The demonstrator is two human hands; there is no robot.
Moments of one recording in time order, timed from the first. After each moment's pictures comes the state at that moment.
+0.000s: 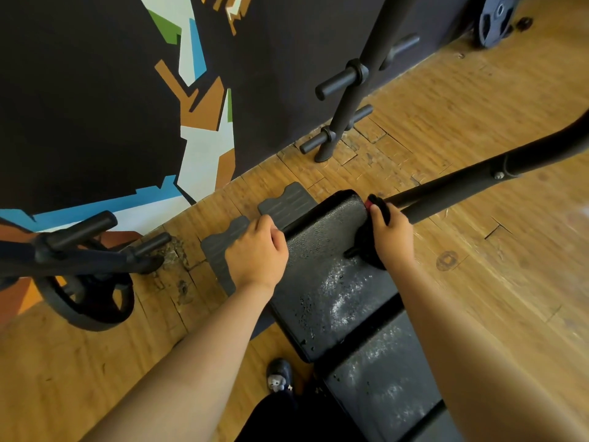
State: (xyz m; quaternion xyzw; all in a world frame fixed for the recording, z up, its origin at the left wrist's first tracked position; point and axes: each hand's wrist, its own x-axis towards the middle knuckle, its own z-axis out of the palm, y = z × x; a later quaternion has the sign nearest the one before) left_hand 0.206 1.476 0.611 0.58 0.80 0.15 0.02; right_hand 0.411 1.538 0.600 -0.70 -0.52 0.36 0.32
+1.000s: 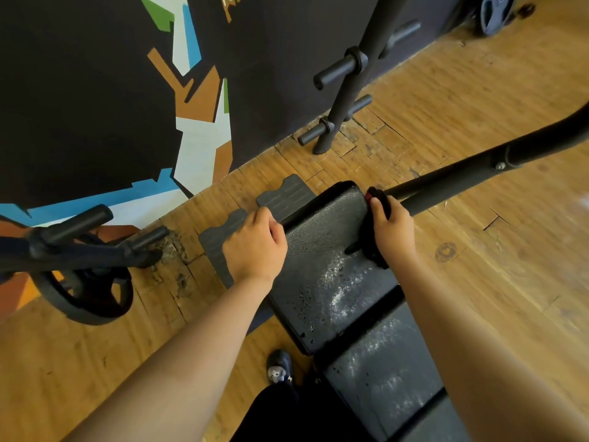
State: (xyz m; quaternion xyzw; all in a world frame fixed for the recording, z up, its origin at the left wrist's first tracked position) left_hand 0.205 1.476 0.609 0.58 0.80 0.16 0.03; right_hand 0.414 1.538 0.591 -0.69 -0.53 0.35 0.34
